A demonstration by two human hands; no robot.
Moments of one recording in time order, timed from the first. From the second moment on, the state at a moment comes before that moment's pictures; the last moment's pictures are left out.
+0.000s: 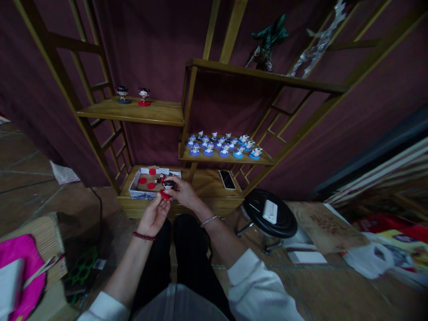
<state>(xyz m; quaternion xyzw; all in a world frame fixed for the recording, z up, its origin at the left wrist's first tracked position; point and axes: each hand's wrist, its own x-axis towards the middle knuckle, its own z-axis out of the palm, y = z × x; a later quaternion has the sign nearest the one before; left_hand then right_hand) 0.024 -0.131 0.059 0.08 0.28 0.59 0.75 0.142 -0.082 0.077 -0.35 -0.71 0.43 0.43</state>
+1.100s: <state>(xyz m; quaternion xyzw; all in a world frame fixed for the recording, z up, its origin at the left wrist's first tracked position) 0.025 -0.134 0.055 0.08 0.28 0.61 0.74 0.144 -0.082 0.078 -0.38 -0.73 0.41 0.41</state>
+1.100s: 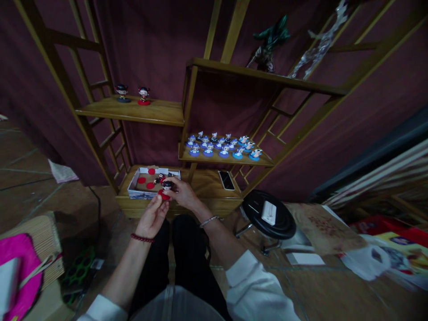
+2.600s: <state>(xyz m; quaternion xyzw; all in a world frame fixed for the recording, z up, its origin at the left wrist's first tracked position) 0.018 -0.134 0.060 0.08 0.27 0.63 0.72 0.139 -0.085 0.101 -0.36 -0.73 0.43 0.39</state>
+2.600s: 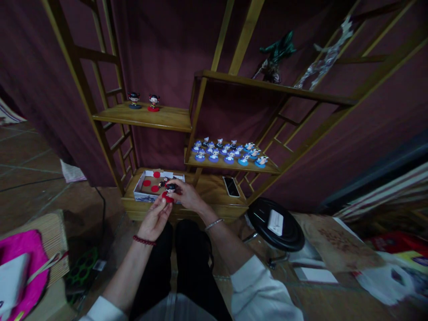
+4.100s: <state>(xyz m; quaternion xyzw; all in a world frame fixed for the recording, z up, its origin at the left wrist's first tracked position) 0.015 -0.134 0.065 0.11 0.26 0.63 0.72 0.138 -0.074 0.097 -0.34 -0.74 0.45 0.36</state>
